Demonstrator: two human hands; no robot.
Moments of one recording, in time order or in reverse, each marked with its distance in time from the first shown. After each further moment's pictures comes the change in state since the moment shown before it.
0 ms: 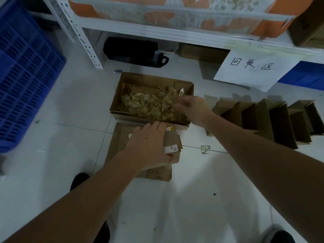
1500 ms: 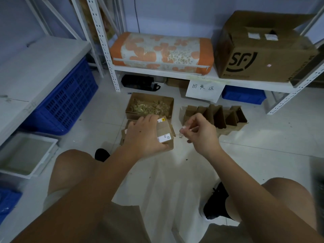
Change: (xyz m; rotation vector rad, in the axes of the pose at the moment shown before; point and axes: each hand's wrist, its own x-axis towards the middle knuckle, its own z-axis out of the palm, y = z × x) left_hand -0.337 0.196 -0.132 -0.007 0.322 -0.077; right_hand -0.482 -0.100 -0.083 0.314 0.383 -0.109
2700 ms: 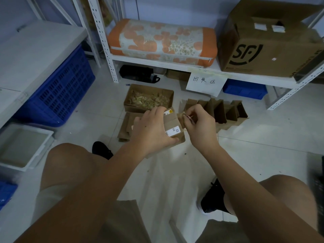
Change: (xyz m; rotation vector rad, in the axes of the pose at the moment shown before) left_hand 0.003 0.021 -0.002 -0.183 0.028 -0.037; right_hand 0.009 -0.004 0.015 -0.132 0.139 -0.155
